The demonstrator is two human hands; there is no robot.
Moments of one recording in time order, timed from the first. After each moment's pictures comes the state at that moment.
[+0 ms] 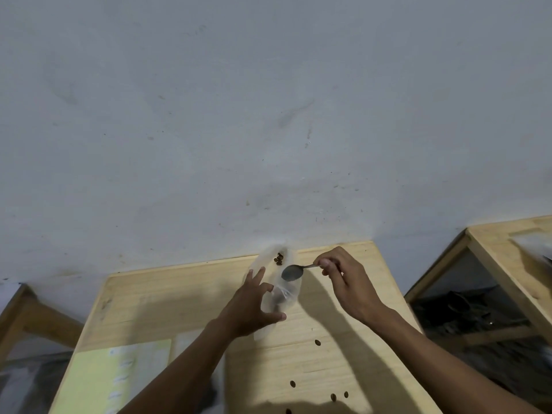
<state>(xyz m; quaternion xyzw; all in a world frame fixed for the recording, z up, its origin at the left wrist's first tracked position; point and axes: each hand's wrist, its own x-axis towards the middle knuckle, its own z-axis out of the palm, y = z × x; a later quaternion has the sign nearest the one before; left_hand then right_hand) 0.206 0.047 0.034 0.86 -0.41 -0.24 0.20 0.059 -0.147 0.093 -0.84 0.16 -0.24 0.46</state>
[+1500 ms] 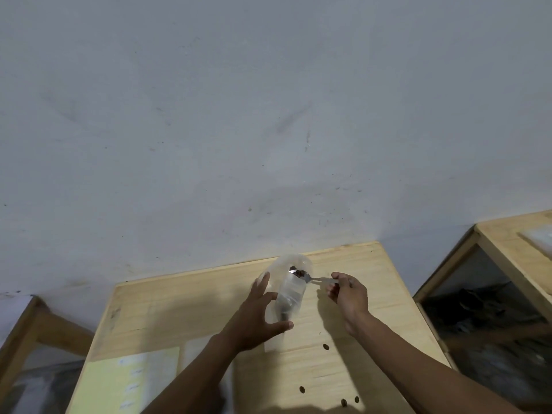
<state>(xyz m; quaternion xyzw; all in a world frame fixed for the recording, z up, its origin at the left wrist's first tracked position) 0.199 0.056 0.032 0.85 -0.42 -0.24 0.22 0.085 -0.140 0.022 -0.44 0.49 -0.23 0.72</state>
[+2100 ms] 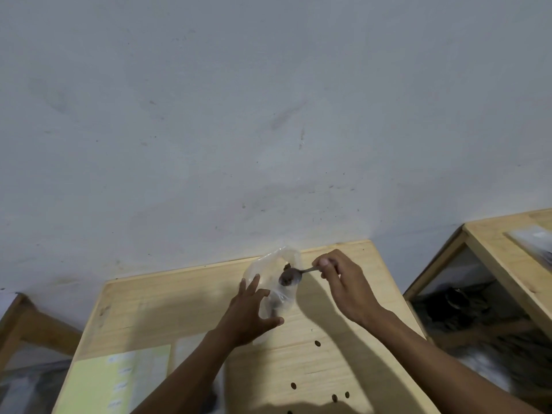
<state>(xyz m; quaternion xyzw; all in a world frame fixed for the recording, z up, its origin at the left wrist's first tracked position) 0.200 0.052 0.026 0.87 -0.39 -0.24 0.15 0.058 -0.145 0.090 -0.83 0.20 -0.23 0.47</state>
